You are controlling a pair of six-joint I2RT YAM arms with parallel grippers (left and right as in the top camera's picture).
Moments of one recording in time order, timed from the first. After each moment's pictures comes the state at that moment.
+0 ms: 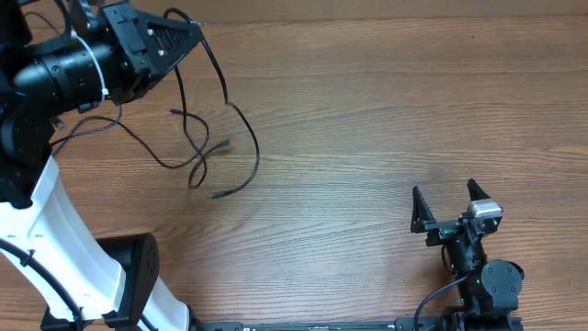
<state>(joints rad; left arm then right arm) 0.07 1.87 3.03 -1.69 0.88 -0.66 0.01 0.01 0.02 -0.03 -0.13 0.05</state>
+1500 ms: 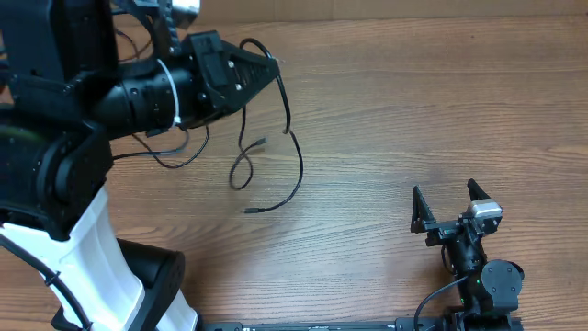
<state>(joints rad) -0.26 1.85 3.03 -1.69 0.73 -0.76 0.01 0.01 0.02 -0.03 -0.13 0.05</state>
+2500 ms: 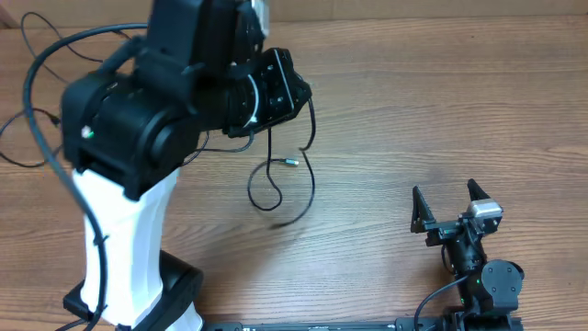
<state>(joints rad) -0.50 1.84 2.78 -1.69 0.33 -0.84 0.01 0.01 0.02 -0.03 -0.13 0.05</state>
